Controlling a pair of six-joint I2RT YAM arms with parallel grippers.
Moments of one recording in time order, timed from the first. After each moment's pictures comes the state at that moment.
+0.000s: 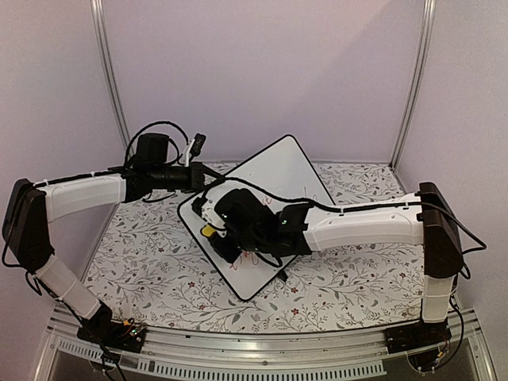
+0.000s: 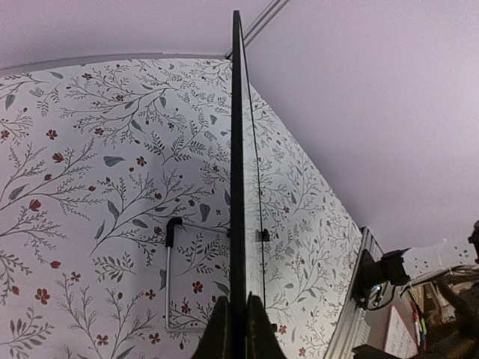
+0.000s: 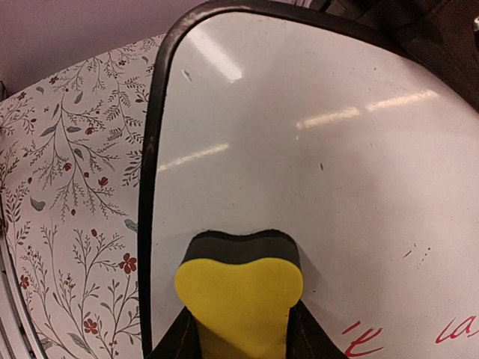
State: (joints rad) left arm -0.46 1.55 1.07 0.05 0.64 -0.43; right arm 1.22 2.00 1.58 -0.22 0.30 0.01
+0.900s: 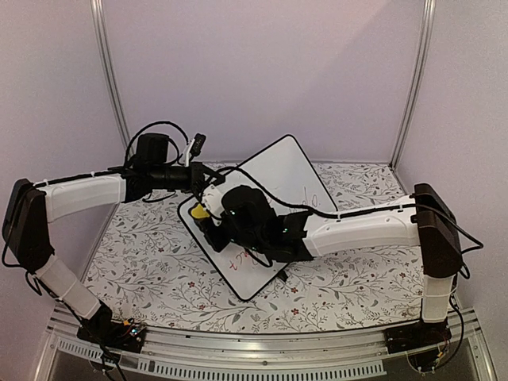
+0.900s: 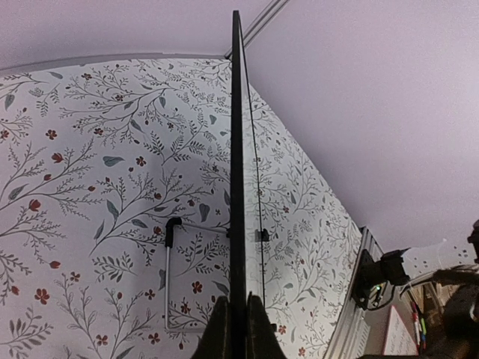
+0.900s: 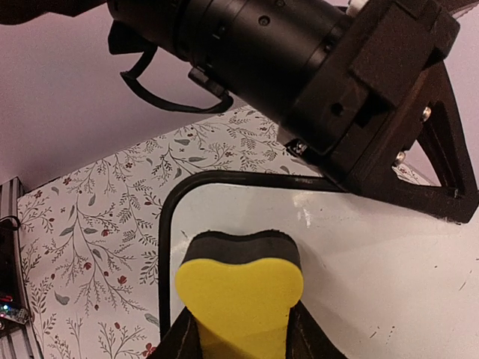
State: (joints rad) left arm -0.46 1.55 1.07 0.05 0.64 -0.43; right arm 1.22 2.00 1.50 0.17 0.31 0.04
